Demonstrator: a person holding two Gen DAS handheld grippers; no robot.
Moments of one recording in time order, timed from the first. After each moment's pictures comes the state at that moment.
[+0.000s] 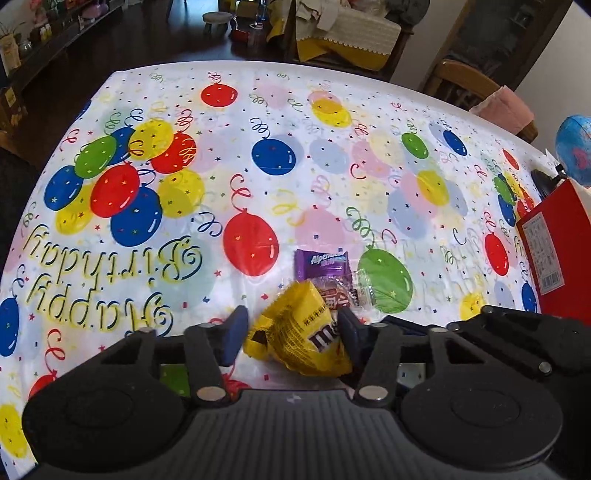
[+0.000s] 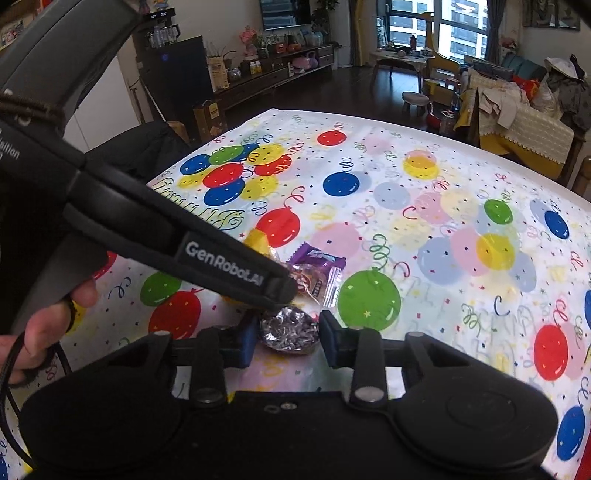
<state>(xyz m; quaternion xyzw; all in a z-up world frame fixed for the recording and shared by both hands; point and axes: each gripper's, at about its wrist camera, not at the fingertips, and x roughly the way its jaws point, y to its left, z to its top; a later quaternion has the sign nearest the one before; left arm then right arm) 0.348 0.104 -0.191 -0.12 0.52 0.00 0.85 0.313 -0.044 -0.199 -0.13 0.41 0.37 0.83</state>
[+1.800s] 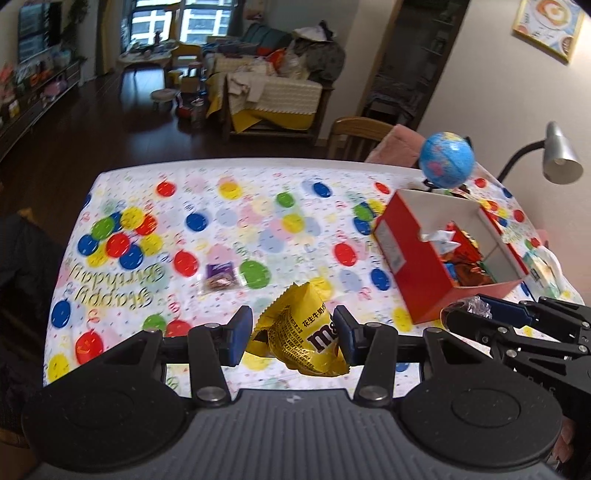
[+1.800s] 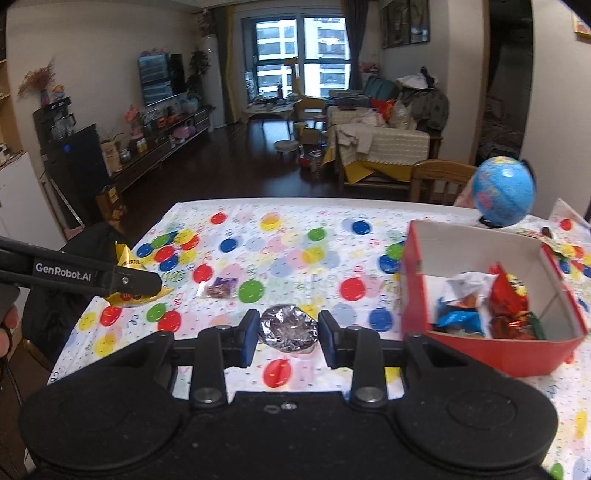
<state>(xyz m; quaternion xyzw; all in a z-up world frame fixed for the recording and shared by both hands) 0.194 0.035 -0.027 -0.08 0.41 -0.08 0.90 0.171 -0.184 -0.038 -0.05 0.34 0.18 0.92</state>
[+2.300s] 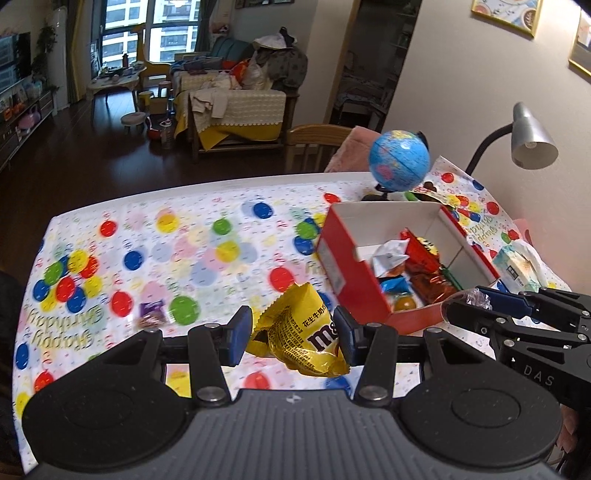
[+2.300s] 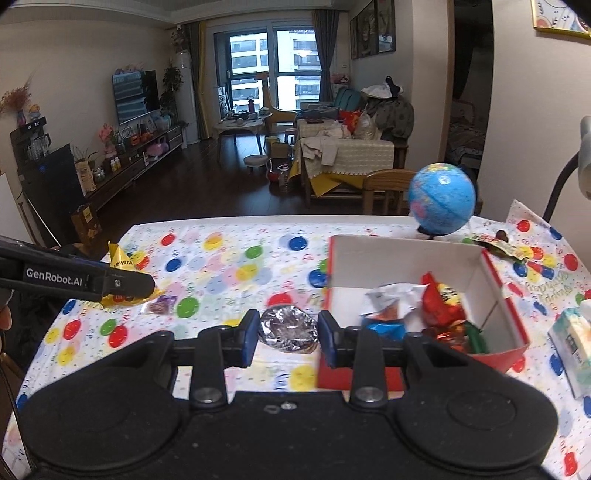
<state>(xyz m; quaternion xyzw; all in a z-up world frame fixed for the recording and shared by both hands) 0.224 -0.067 -0.005 -0.04 0.39 -0.11 0.91 0.188 -0.276 -0.019 -0.04 0.32 0.14 0.93</state>
